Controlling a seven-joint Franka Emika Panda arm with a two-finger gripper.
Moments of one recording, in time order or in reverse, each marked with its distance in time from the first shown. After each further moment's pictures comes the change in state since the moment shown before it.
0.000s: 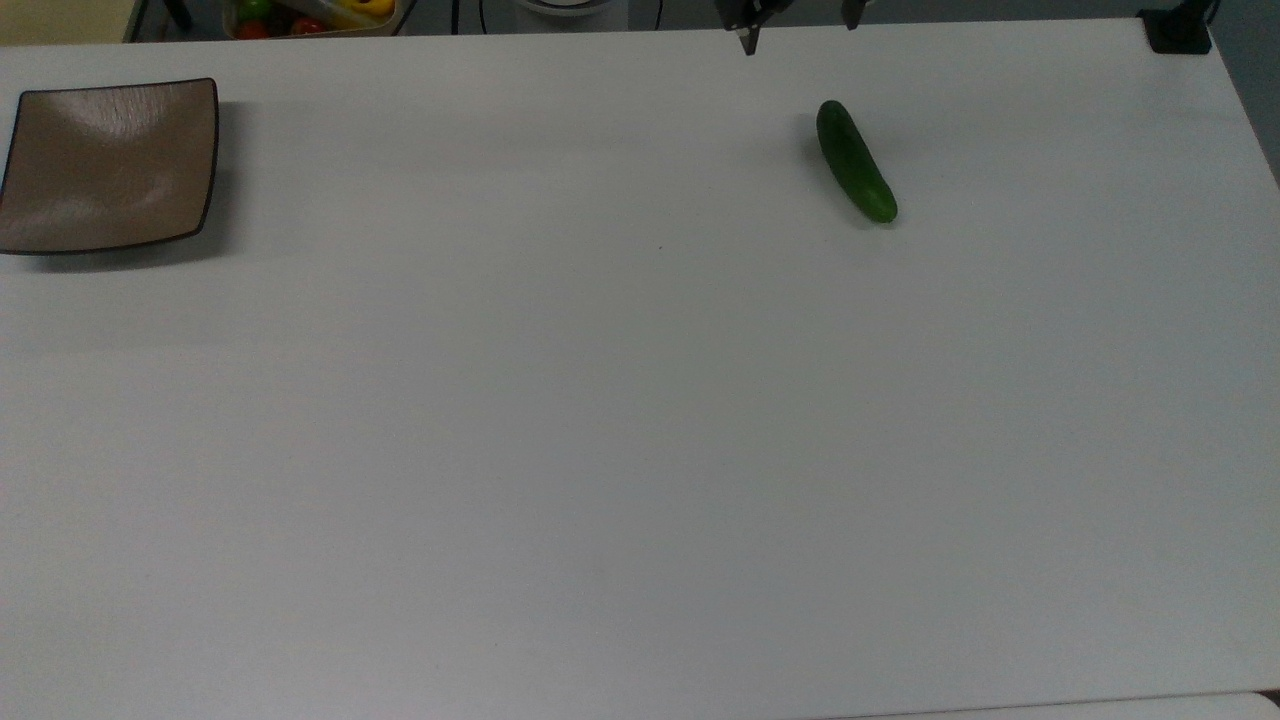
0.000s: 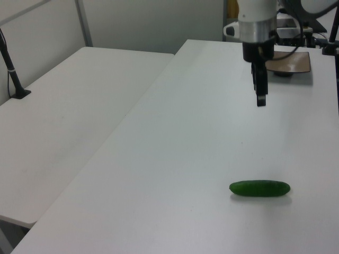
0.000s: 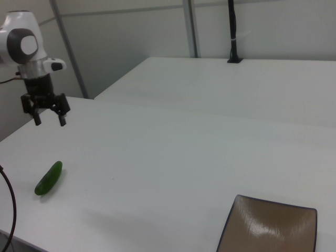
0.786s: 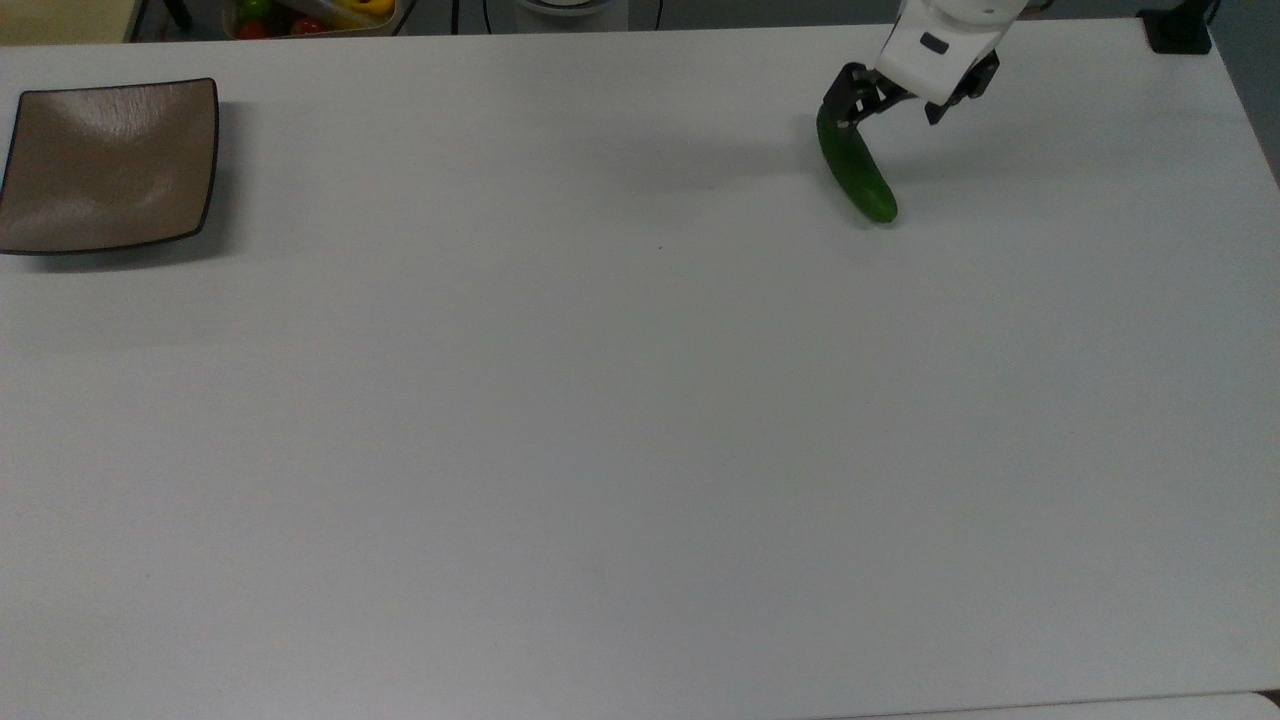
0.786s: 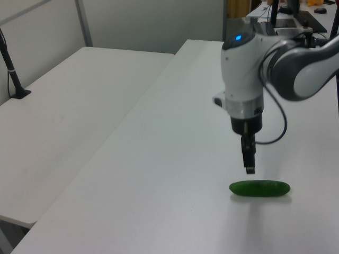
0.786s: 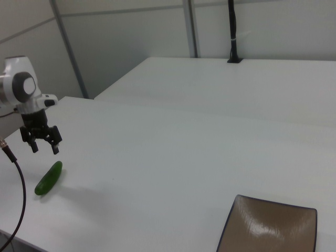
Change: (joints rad) arm 0.167 0.225 0.001 -0.045 0.000 0.249 0.225
